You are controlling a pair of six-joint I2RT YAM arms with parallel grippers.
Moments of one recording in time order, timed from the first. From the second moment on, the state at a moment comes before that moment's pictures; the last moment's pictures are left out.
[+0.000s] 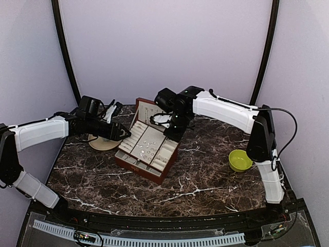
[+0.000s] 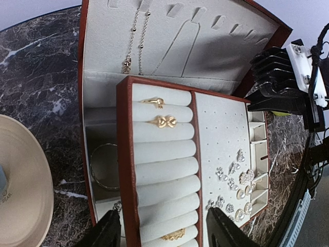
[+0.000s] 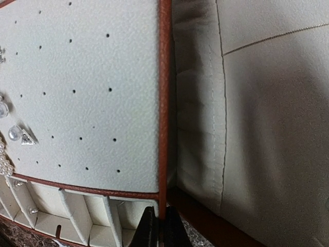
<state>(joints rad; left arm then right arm) -0.41 1.41 0.97 -0.30 0.45 -0.13 0.90 2.21 2.15 -1.19 0.16 -0.25</state>
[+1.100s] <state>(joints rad) -0.41 1.51 0.97 -0.34 0.39 -0.14 0.89 2.37 2.28 -1.24 0.13 -0.24</state>
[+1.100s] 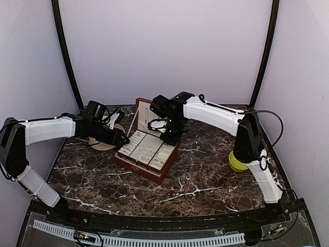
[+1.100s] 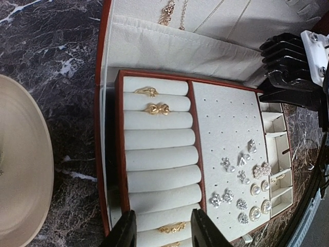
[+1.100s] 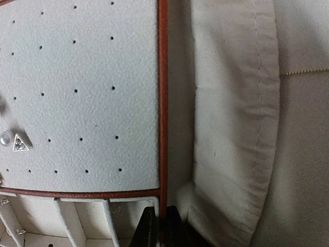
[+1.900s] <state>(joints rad) -0.41 1.51 0.97 -0.34 0.38 -0.14 0.91 2.42 2.35 -1.23 0.14 -0.20</state>
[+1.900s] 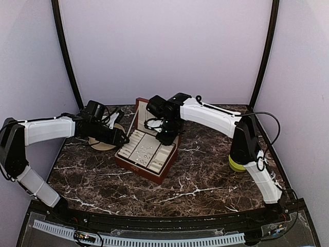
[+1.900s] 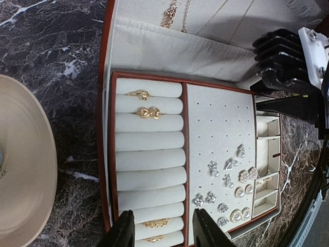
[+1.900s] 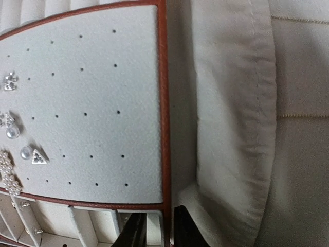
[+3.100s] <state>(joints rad) -0.41 1.49 0.97 -0.34 0.37 -0.14 0.91 2.32 2.15 -1.10 0.05 -0.13</state>
